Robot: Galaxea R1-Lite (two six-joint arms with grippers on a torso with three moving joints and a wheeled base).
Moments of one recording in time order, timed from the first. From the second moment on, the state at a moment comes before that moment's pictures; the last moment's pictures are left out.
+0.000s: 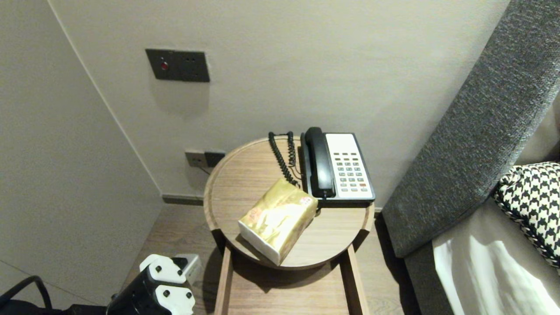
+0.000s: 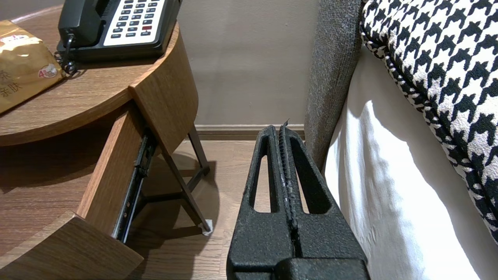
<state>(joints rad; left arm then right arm) -0.98 1.51 -0.48 -0.06 0.11 -0.74 0.01 0.00 0.00 -0.13 -0.03 0.06</state>
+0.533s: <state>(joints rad) -1.00 1.47 -0.49 -0.05 0.12 -0.75 0.01 0.00 0.00 -0.13 -0.03 0.06</state>
